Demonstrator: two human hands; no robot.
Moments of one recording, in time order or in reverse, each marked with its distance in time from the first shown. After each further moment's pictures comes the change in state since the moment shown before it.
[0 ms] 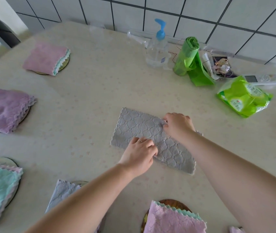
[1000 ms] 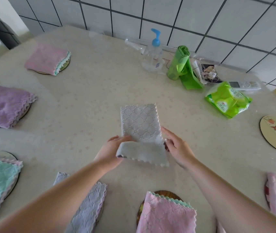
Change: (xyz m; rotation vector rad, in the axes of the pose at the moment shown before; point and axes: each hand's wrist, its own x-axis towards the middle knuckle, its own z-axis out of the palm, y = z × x) left_hand -0.044 -0.036 -0.030 -0.404 -0.077 -0.338; right_hand -0.095 0.011 0.028 0.783 -0.002 0.048
